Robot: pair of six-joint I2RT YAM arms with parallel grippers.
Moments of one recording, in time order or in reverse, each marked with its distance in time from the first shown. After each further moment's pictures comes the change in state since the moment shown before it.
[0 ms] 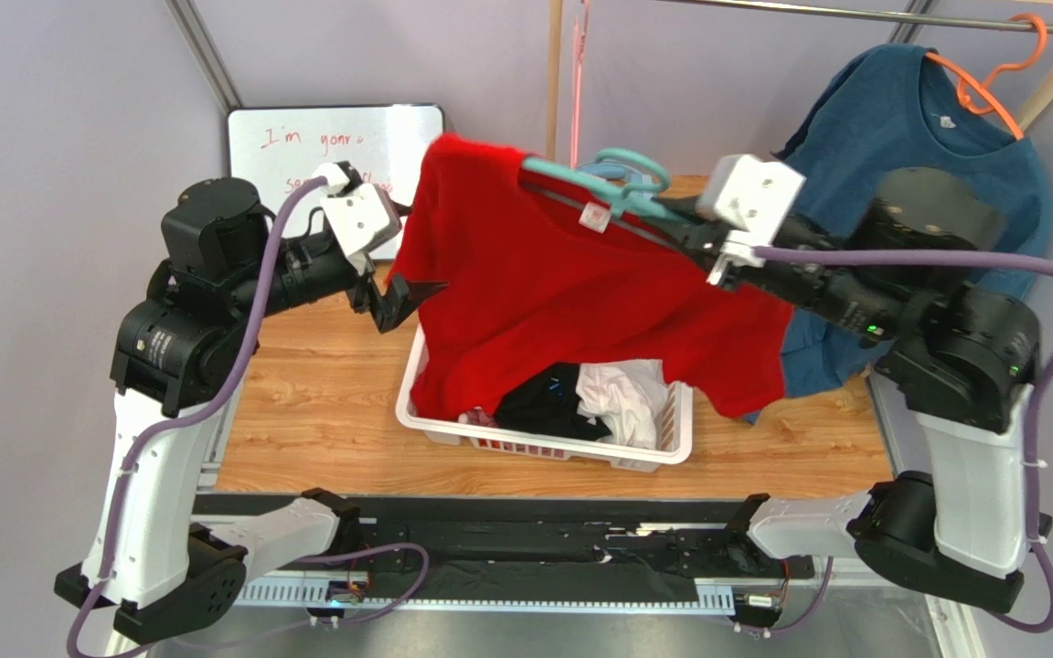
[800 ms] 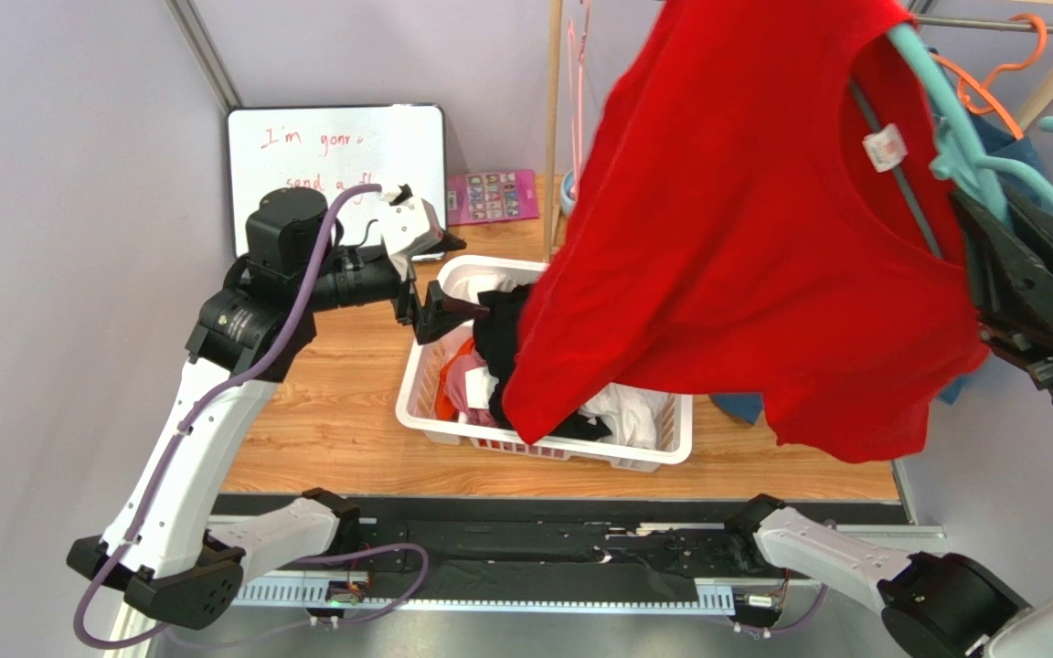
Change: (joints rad) left arm -0.021 -0.013 -0.301 0.266 0.152 -0.148; right arm -0.217 -0.270 0.141 0.177 0.145 -0.034
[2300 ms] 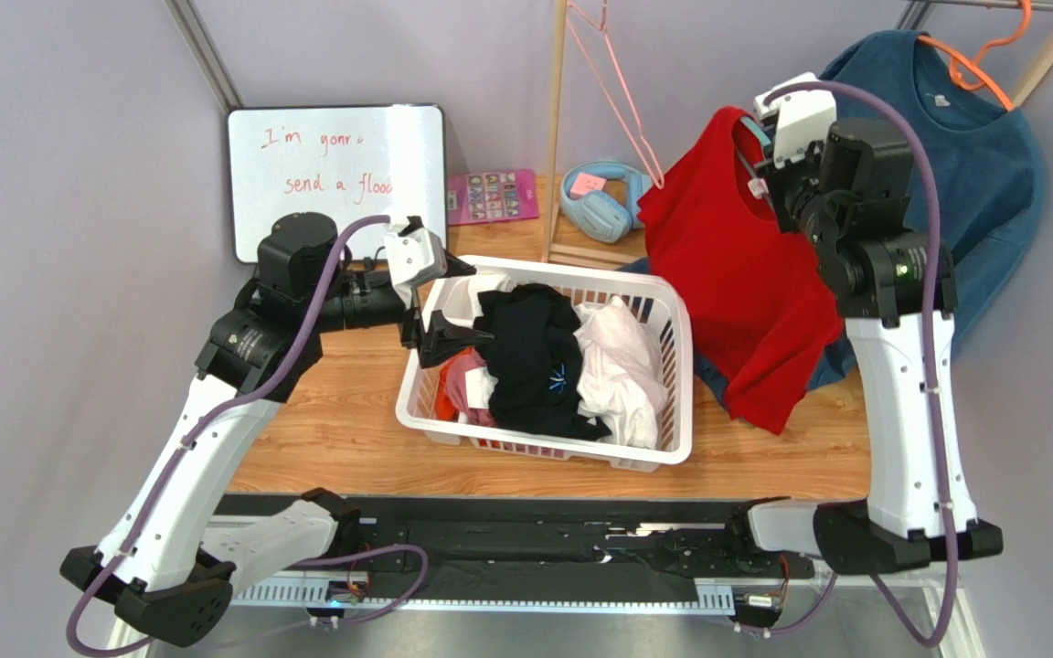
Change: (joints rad) left arm -0.043 -0.067 -0.139 0.059 0.042 0.013; right arm -0.409 0.304 -0.428 -0.093 0.226 0.220
